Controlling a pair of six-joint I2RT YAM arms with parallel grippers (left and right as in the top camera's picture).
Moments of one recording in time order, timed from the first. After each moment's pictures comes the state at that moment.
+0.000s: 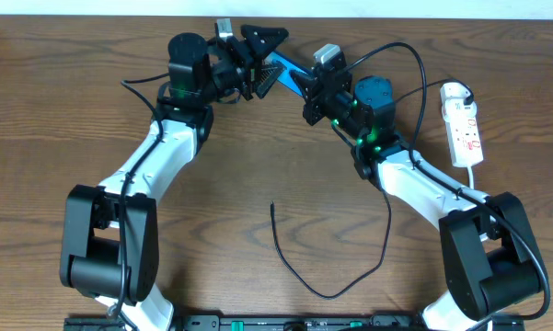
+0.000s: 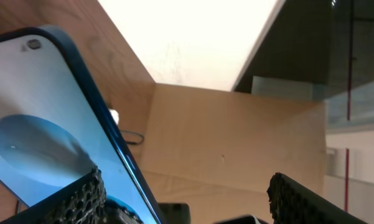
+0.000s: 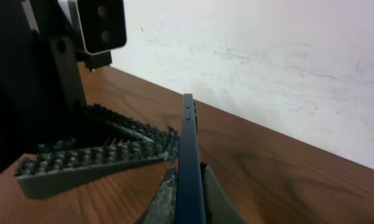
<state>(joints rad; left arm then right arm) -0.21 1.81 1.20 0.48 0.78 -1.56 0.39 1.77 1.00 0.64 -0.36 0.06</state>
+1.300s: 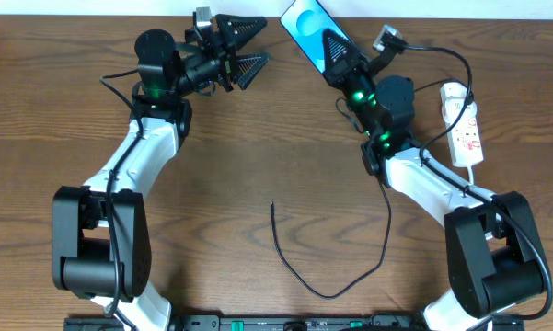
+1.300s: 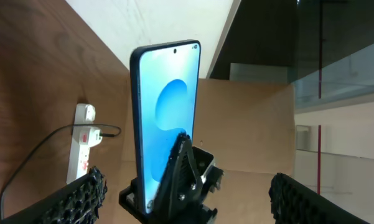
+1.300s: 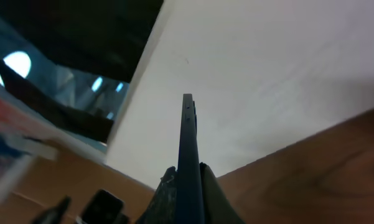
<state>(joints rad) -0.11 1.81 1.20 0.63 0.93 -1.65 0.34 1.77 1.00 0.89 -0.13 1.07</state>
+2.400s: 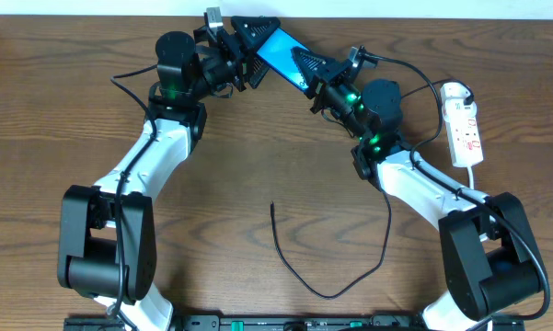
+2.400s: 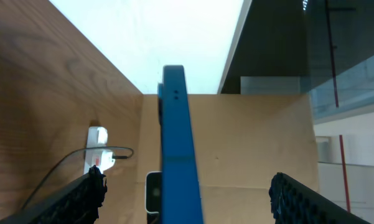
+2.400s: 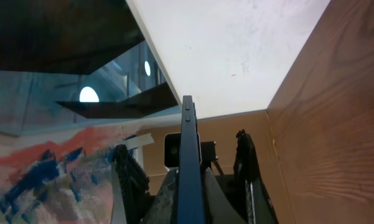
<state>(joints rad) -0.18 1.81 1.20 0.58 0.78 -1.53 0.40 1.77 1.00 0.86 -0.35 1.78</state>
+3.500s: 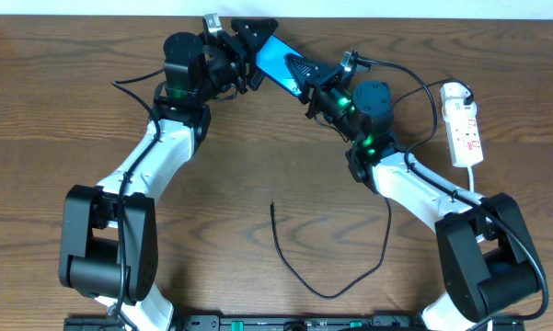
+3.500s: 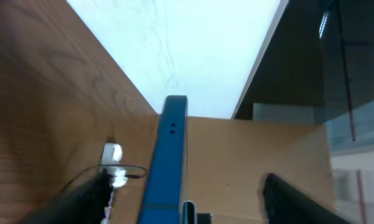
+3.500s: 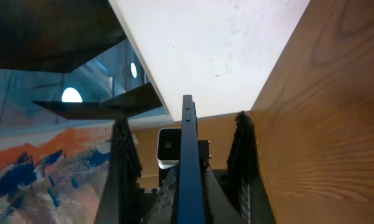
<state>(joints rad) -0.20 1.81 1.20 0.50 0.65 -1.52 0.43 1.77 1.00 0.80 -0.31 1.72</state>
